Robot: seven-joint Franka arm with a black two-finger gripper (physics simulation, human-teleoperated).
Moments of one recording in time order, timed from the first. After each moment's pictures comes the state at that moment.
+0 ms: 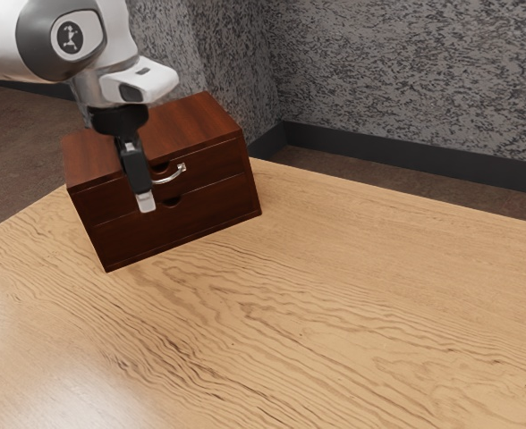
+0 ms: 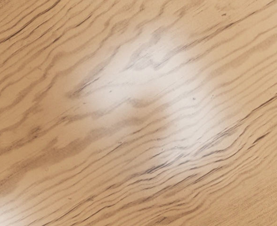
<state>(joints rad) -0.09 0.12 0.30 -1.28 0.01 1.34 0.74</state>
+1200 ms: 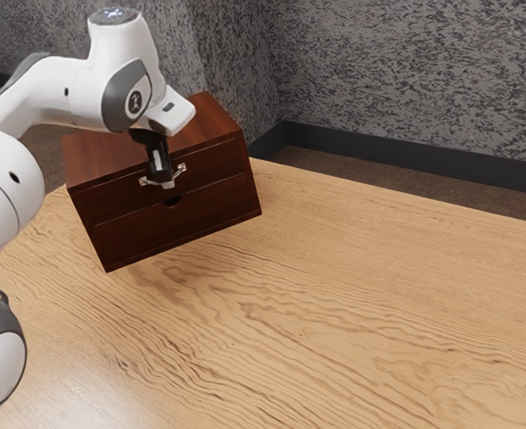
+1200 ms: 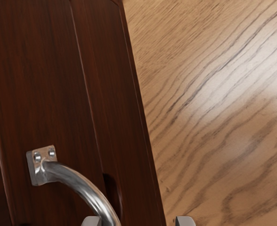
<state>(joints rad) 0.09 0.47 0.31 -1.11 0.06 1.81 1.07</state>
